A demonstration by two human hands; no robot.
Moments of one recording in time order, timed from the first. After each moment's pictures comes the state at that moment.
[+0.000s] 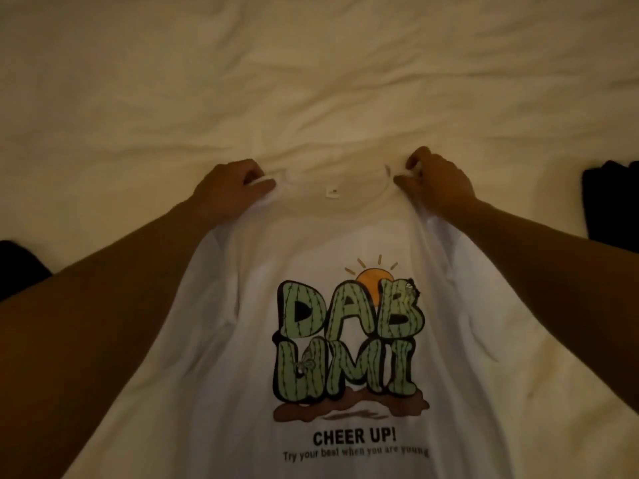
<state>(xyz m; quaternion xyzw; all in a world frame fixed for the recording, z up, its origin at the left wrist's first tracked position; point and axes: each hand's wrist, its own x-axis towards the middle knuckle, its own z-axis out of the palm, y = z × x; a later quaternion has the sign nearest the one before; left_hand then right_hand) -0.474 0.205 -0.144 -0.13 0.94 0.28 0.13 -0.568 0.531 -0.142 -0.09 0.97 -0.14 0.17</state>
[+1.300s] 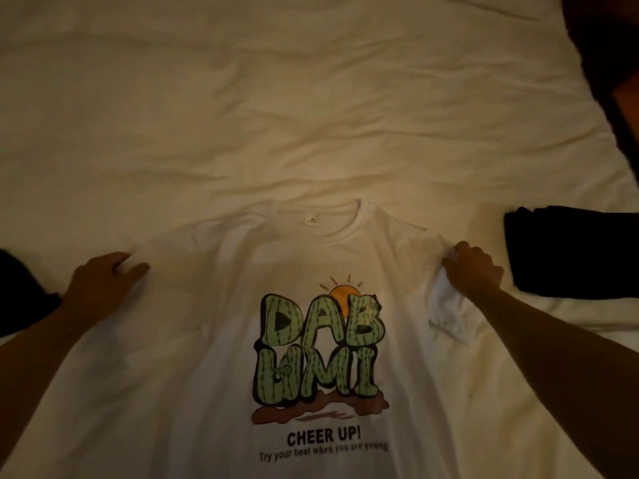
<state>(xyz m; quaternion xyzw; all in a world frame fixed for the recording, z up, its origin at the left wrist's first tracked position) -0.316 0.116 -0.136 -0.35 0.90 0.24 0.12 -0.498 0.652 -0.129 0.11 0.97 0.01 0.19</state>
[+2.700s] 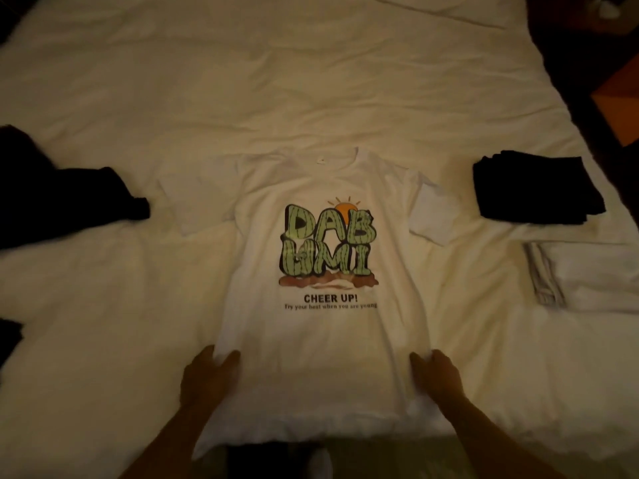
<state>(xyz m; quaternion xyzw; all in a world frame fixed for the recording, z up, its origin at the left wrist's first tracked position) -0.019 0.314 -0.143 -0.47 0.76 0.41 0.18 -0.122 0.688 -0.145 0.26 0.90 -0.21 0.30</state>
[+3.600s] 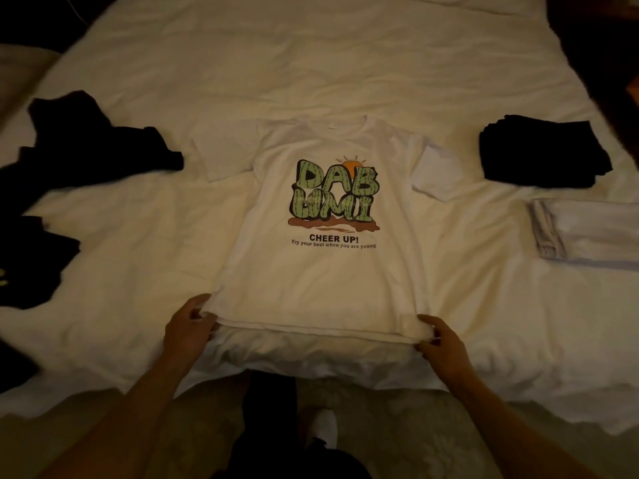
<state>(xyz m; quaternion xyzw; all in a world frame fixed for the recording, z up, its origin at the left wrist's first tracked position) 0.090 0.318 -0.134 -0.45 0.73 0.52 0.00 -0.030 0.750 -0.147 0.09 0.90 -0.37 0.22</state>
